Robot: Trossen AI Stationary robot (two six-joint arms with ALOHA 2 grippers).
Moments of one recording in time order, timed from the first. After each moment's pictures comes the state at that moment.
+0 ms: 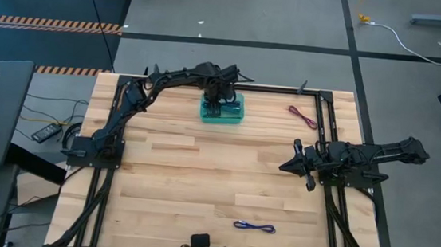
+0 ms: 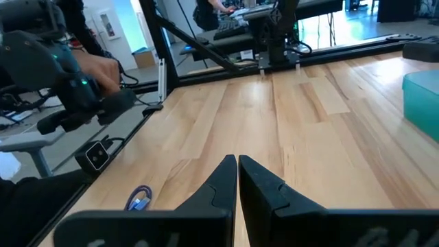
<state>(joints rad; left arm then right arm) 0.53 2.32 2.00 -1.08 -0.05 0.40 0.16 0.17 0.04 -0.01 -0.04 0.21</state>
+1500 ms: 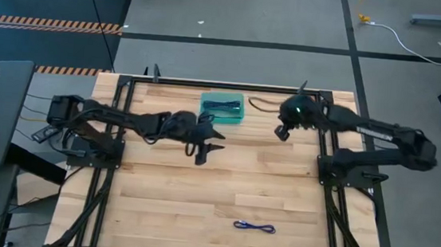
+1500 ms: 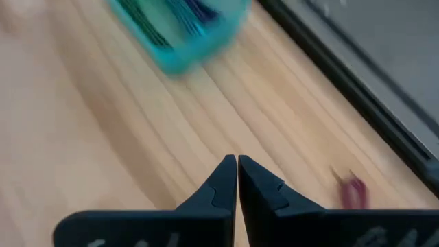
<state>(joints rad) 0.06 1.50 0.88 0.24 0.02 0.03 -0.46 1.03 0.77 -0.63 0.18 0.11</state>
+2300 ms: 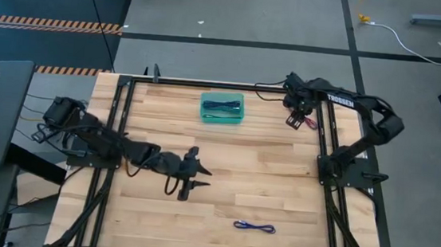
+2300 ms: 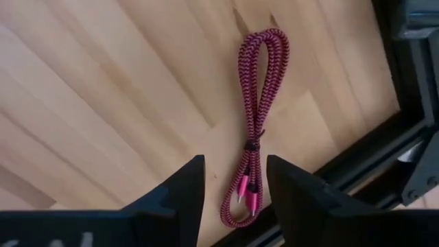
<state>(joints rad) -0.30 1.50 0.68 0.43 -0.19 -0.09 -0.89 1.52 0.94 -0.92 0.22 -0.26</state>
